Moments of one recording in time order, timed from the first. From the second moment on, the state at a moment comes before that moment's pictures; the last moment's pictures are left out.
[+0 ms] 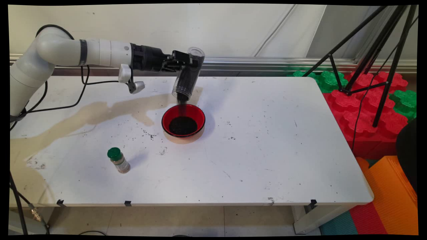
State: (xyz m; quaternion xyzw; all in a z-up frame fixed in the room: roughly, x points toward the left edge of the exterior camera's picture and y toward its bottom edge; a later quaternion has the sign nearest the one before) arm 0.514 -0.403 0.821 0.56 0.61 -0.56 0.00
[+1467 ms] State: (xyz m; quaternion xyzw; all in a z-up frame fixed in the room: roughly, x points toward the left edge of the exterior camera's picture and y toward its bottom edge) arm 0.511 -0.402 0.816 0.57 0.61 -0.55 0.00
